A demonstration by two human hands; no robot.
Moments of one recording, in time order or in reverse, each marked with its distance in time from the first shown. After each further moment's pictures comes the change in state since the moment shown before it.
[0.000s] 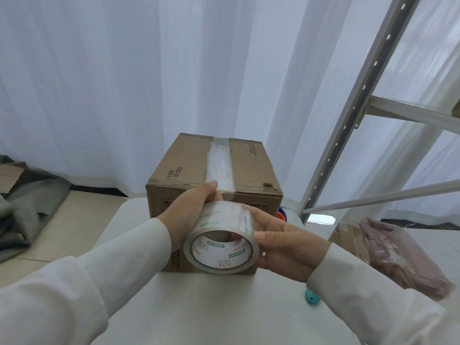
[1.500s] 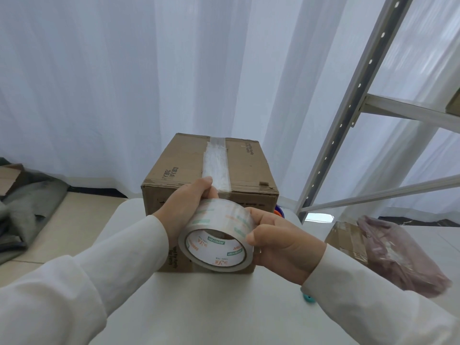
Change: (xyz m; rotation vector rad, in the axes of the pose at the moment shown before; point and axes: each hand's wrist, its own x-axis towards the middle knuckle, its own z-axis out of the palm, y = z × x) left_hand 0.006 0.004 0.000 0.009 -0.018 0.092; right_hand 0.002 -0.001 0.022 -0.187 0.200 -0.026
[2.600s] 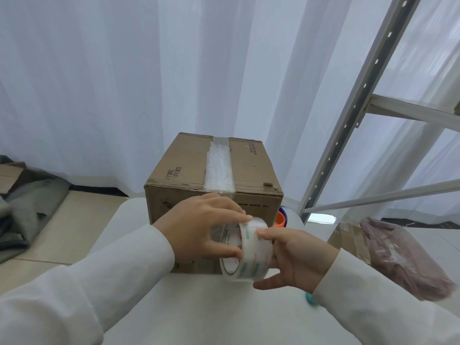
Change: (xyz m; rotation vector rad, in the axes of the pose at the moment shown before) left_hand -0.010 -0.017 -0.017 1.216 -0.251 0.785; right_hand -0.006 0.007 -0.015 0.029 0.422 0.380
